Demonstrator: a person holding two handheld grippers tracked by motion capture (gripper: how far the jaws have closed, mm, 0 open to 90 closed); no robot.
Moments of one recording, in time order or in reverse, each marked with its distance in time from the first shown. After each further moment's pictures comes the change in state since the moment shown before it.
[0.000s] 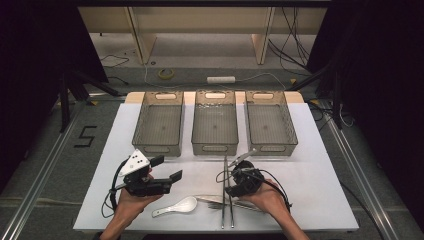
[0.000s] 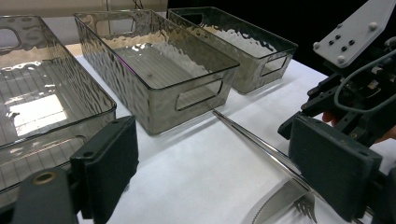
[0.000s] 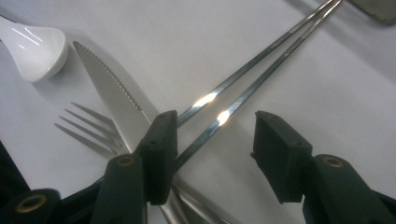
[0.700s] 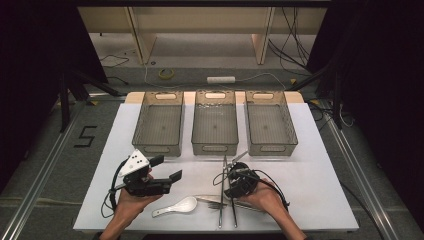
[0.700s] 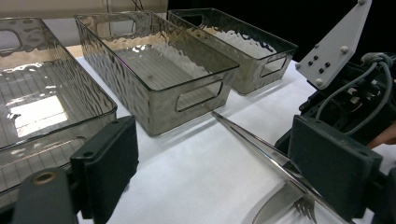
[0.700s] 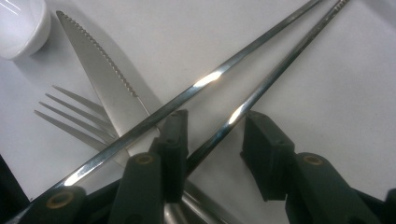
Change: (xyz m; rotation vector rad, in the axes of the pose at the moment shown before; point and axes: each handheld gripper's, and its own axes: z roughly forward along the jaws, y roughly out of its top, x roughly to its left) left arm -0.001 0.000 -0.001 -0.005 0.000 -0.003; right arm 0.000 0.004 0.016 0.101 0.021 -0.016
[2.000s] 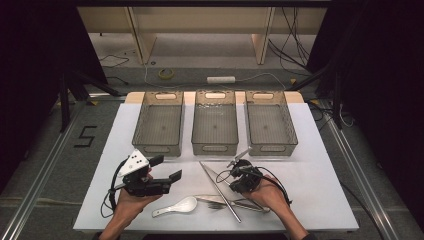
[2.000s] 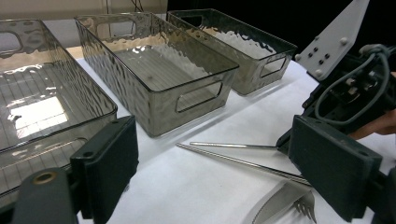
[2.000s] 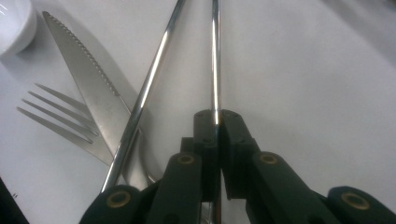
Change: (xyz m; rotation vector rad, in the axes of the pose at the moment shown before) left arm 0.000 0.001 -0.001 0.000 -0.001 0.009; right arm -0.009 0.000 -0.007 -0.013 -0.020 -0.022
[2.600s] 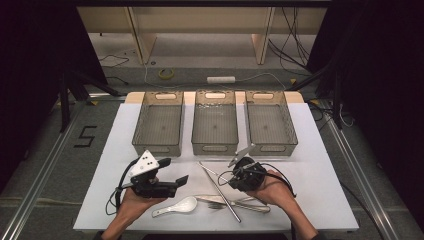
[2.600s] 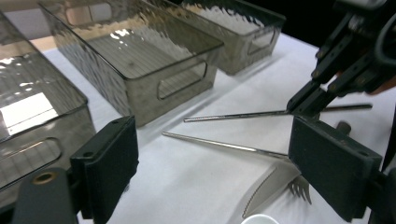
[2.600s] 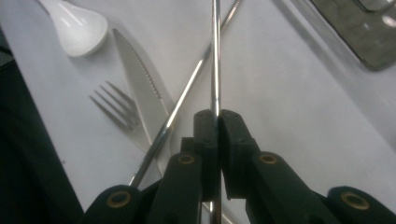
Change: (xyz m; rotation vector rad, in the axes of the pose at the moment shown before) left arm -0.010 -0.001 0.016 0.098 -0.049 0.084; right arm 0.010 0.004 -0.037 -0.055 0.033 -0.169
